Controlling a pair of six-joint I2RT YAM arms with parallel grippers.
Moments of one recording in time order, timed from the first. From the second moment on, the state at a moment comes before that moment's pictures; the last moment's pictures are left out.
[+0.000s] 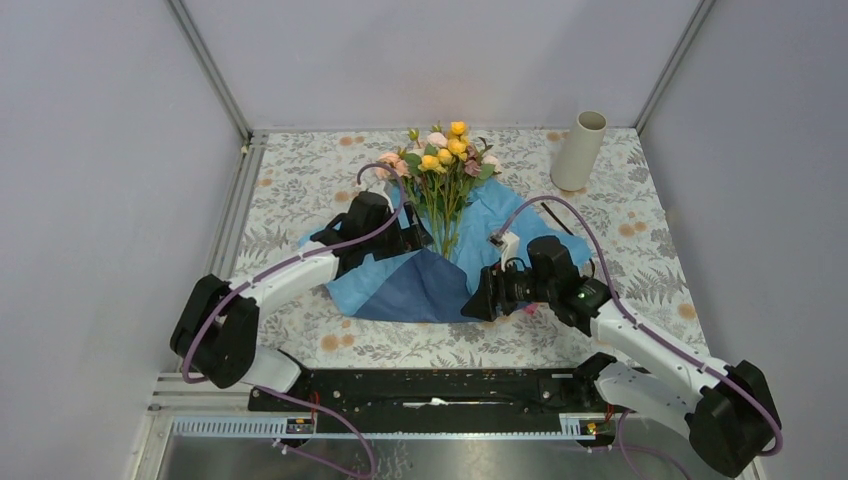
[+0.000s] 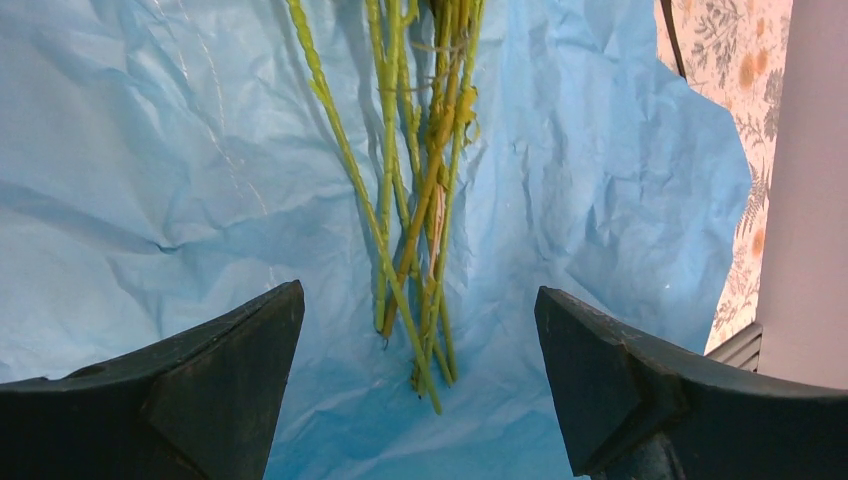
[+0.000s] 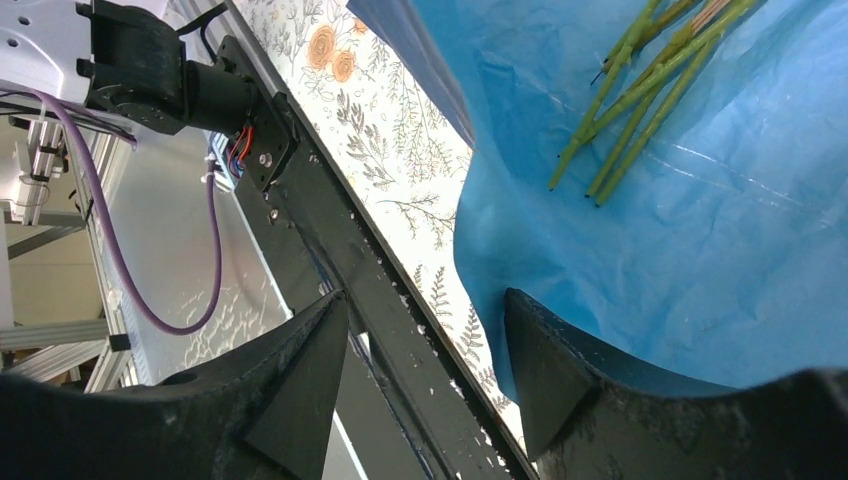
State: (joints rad) left arm -0.56 1.43 0.88 -0.13 0.10 -0.76; right arm 0.62 0.97 0.54 -0.18 -0.59 0.41
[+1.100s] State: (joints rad) left arm -0.99 1.08 0.54 -0.08 -0.02 -0.94; right arm 0.68 0.83 0.59 -0.36 -0.28 0.60
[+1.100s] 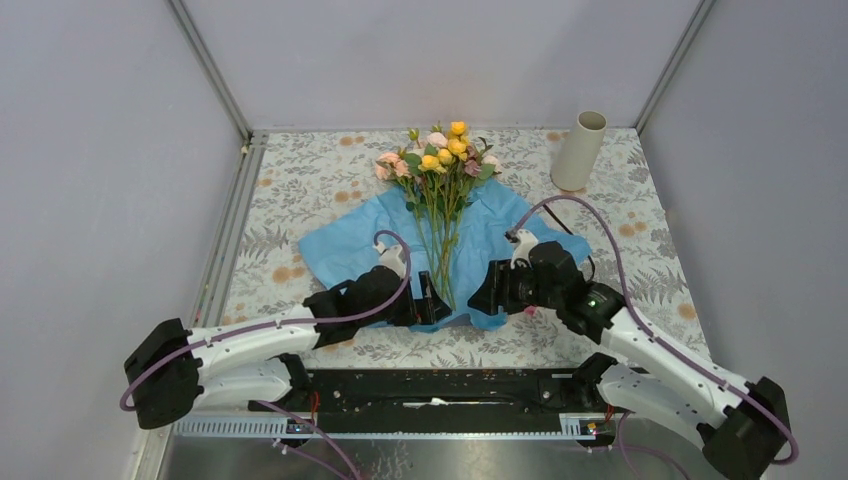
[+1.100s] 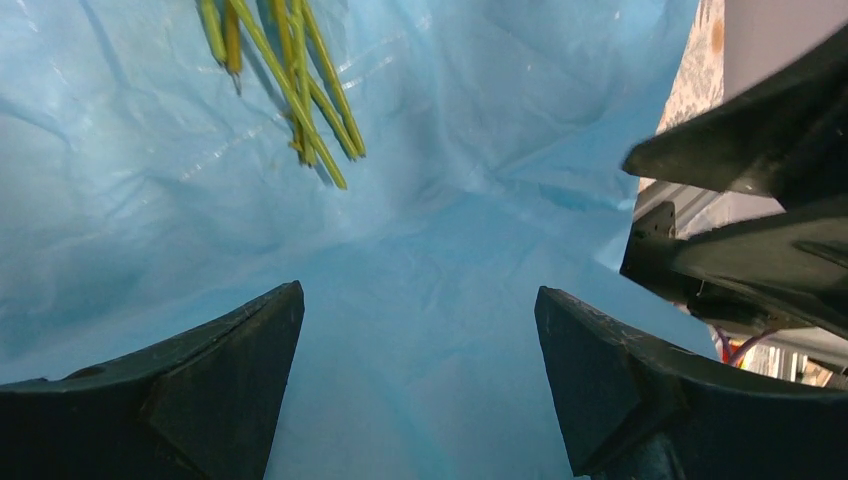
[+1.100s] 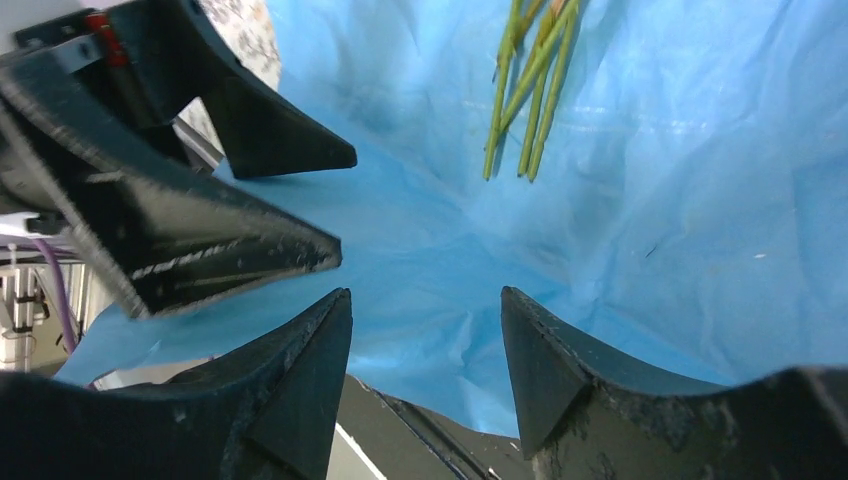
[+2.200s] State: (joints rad) left arm -1.27 1.13 0.43 -0.19 -0.28 -1.12; right arm 0.94 1.04 0.42 -0.43 0.05 0.89
